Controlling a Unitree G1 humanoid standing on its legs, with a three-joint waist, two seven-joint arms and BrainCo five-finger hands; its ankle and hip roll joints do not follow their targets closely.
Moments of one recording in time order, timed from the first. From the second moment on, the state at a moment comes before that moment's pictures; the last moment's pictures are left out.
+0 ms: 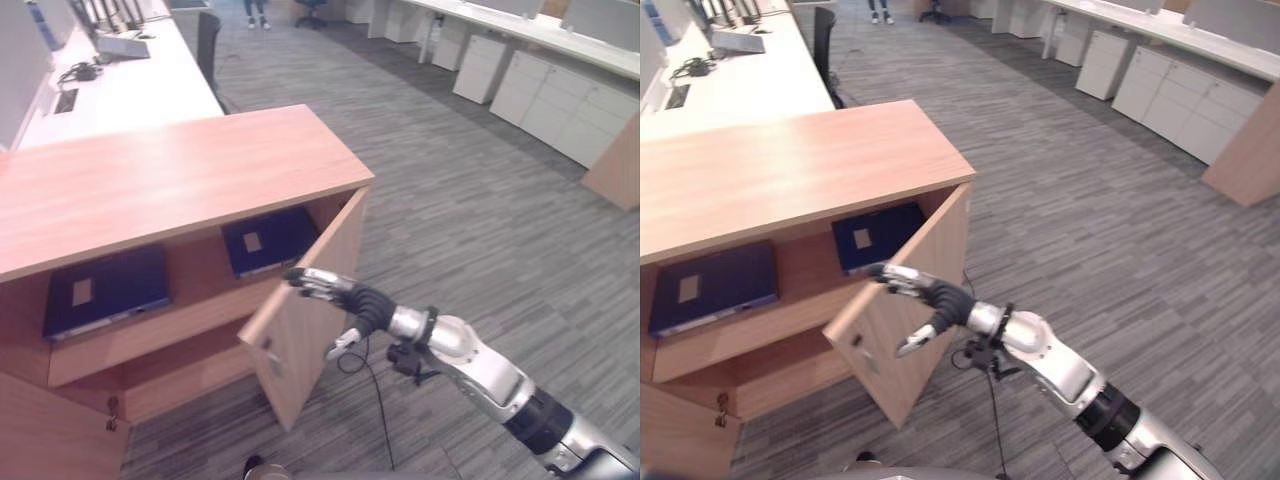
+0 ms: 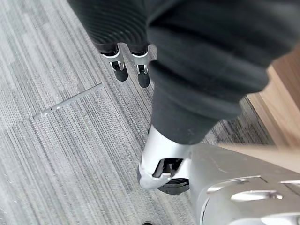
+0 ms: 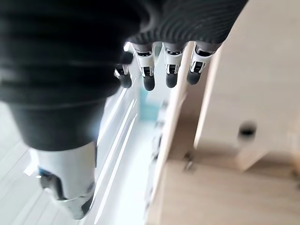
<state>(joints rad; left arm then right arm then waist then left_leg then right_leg) 0.16 0.28 0.01 1.37 0.05 -0.03 -0.01 -0.37 -0.57 0.70 -0.24 0.53 -0.10 0.36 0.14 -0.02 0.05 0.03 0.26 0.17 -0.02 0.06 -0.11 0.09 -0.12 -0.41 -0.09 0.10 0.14</state>
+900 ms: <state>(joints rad) 0.08 0.33 -0.04 1.32 0.10 -0.06 0.00 -0.36 -0.49 0.70 0.38 0.08 -0.10 0.27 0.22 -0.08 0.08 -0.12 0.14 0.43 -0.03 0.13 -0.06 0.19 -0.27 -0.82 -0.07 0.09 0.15</state>
